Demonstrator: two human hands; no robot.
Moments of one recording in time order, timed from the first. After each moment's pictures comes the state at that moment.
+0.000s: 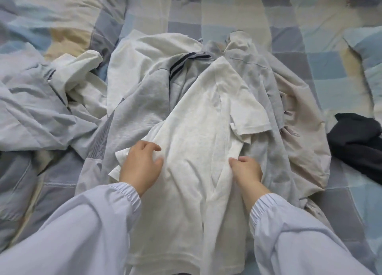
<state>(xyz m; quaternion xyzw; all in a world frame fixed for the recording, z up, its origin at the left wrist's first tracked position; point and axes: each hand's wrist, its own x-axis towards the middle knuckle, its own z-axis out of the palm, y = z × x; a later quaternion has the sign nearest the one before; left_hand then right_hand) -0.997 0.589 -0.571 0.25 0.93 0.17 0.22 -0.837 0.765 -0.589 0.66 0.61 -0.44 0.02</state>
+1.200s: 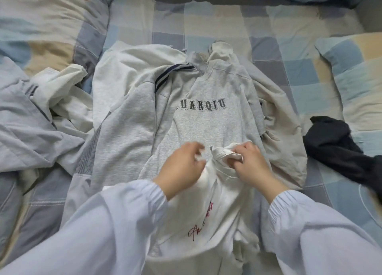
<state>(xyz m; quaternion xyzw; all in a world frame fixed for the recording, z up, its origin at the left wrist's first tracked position) -0.950 0.677 -0.509 0.40 0.82 0.24 0.33 -0.815 0.814 -0.541 0.41 0.86 -0.29 0.07</state>
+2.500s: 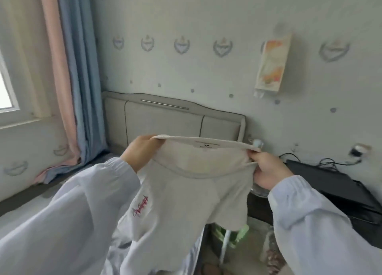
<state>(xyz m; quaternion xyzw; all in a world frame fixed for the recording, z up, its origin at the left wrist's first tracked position) -0.656 0.525 0.126 0.67 0.46 0.40 0.43 -0.390 0.432 0.106 0.60 0.27 -0.44 -0.61</state>
